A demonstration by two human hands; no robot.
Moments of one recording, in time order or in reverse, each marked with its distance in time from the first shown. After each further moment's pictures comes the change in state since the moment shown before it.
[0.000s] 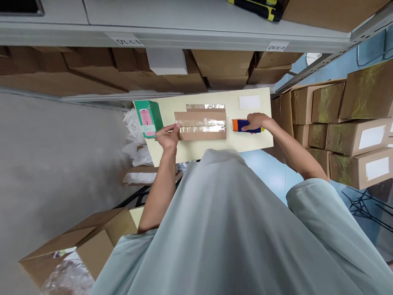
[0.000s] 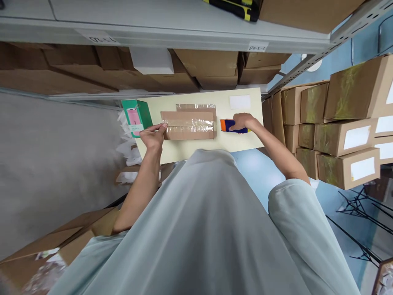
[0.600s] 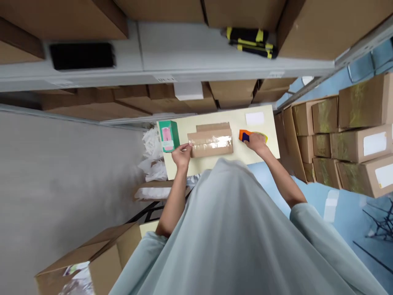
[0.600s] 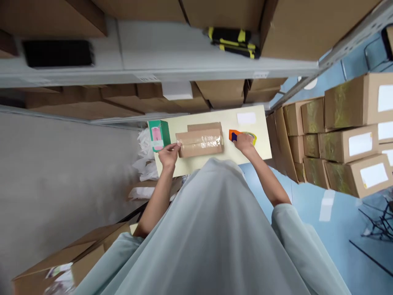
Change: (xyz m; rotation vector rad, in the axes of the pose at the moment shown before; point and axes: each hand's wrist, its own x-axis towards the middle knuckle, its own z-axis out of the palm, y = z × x) left_hand -0.014 -0.001 -0.037 0.157 -0.077 0.012; right_hand -0.013 -0.059 0.065 0.067 0.407 0.278
